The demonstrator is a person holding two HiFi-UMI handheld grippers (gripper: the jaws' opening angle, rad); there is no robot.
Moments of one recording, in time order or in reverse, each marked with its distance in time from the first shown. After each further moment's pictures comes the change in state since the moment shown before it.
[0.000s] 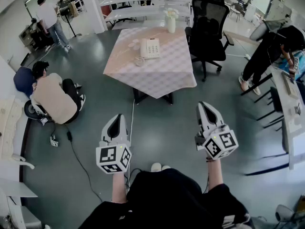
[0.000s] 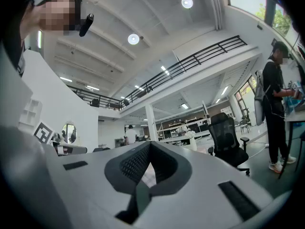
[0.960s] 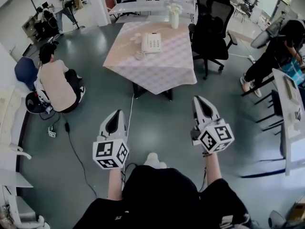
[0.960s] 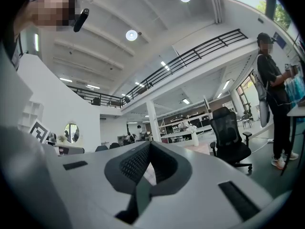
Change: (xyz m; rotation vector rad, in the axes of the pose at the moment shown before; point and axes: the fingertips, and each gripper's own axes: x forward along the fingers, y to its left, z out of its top) left arm 0.003 -0.020 -0.016 -0.038 0.030 0.023; right arm 0.015 -0.021 -0.014 0.028 0.048 0.032
